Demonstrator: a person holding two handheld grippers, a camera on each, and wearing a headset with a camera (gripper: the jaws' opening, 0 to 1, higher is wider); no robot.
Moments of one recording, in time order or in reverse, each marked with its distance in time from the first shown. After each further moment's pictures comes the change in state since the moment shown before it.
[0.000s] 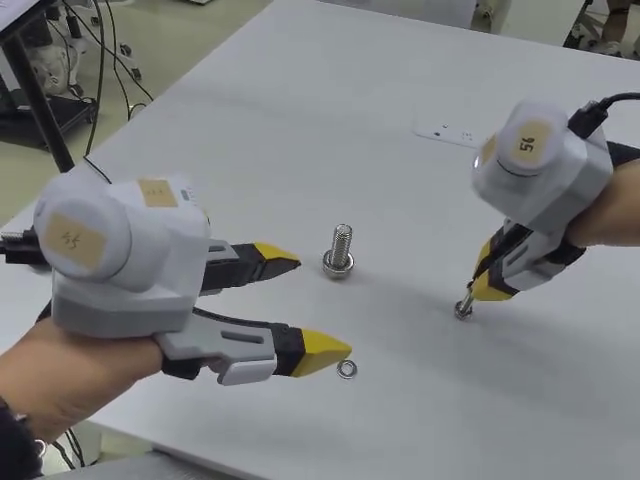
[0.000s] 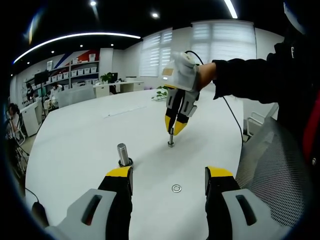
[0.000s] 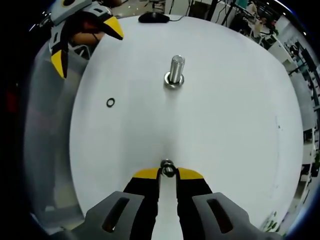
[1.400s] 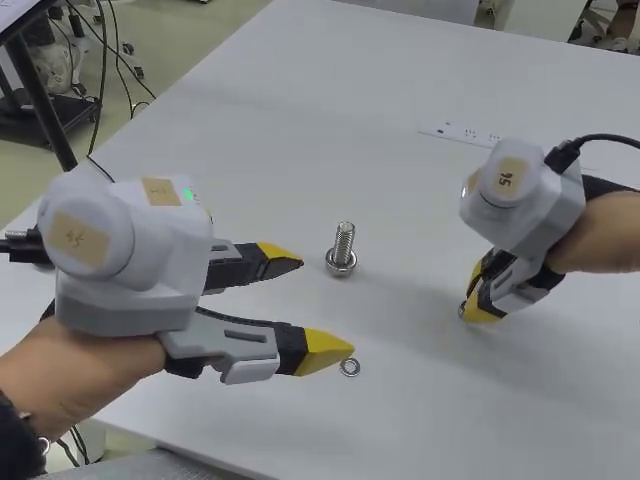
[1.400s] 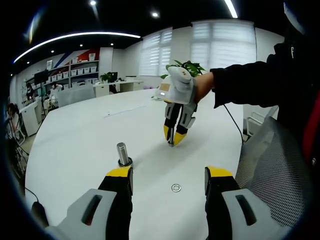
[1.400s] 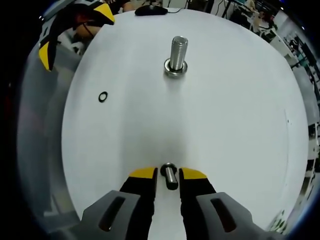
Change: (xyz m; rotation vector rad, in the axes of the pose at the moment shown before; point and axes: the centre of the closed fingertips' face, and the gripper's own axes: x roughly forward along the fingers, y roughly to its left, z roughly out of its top) left arm 0.000 0.000 -0.002 -0.001 0.005 -0.003; right arm 0.026 0.006 -0.001 0.037 0.005 0.017
